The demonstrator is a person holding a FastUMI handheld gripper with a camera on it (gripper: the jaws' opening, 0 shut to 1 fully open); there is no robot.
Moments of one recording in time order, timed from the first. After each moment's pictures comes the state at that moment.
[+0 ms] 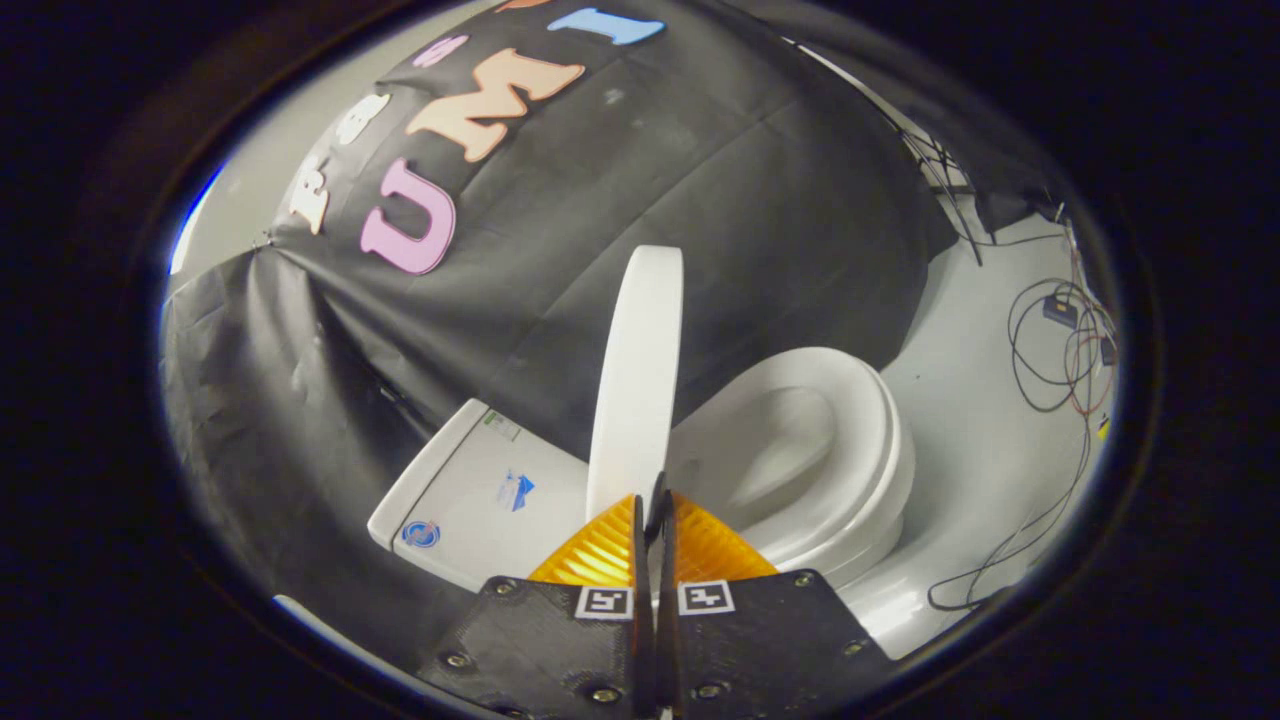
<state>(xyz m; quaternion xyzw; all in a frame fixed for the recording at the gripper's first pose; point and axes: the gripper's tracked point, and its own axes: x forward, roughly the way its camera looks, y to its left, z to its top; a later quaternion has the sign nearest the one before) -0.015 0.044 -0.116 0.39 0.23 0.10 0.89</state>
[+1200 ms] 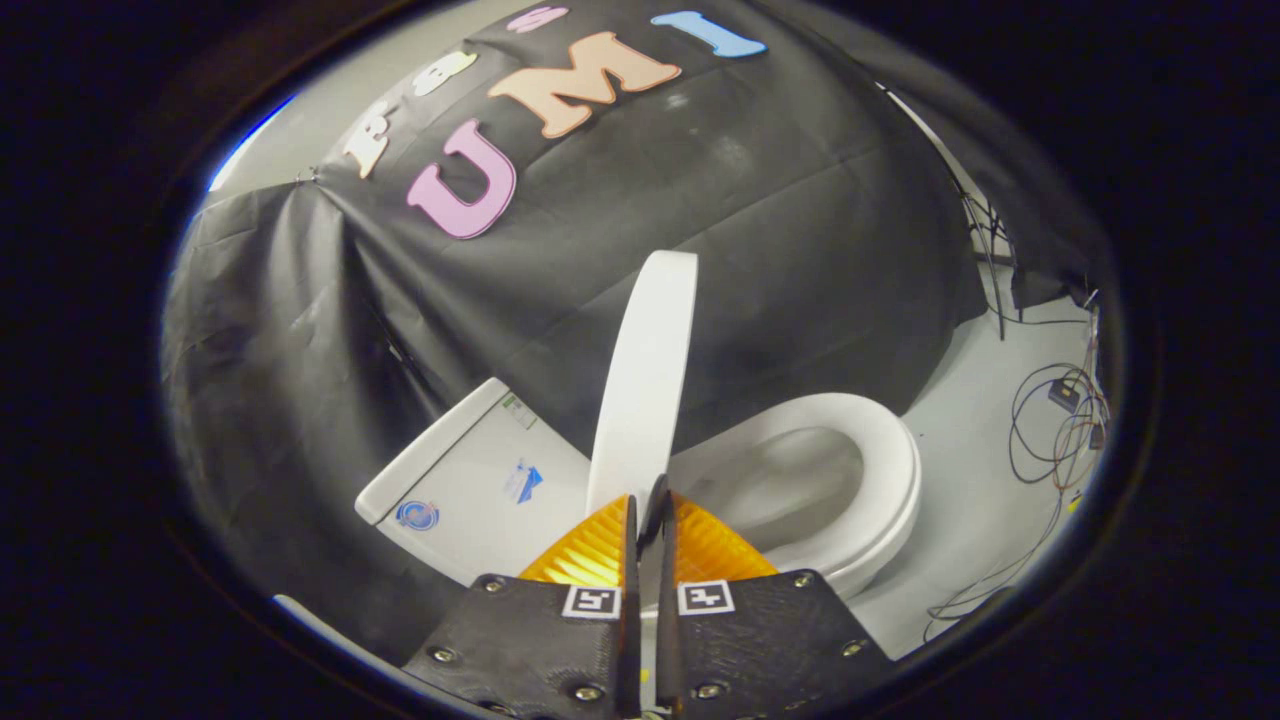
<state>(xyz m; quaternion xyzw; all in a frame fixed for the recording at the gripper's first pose) -0.011 0.081 -0.072 0.30 0.20 0.11 0.92</state>
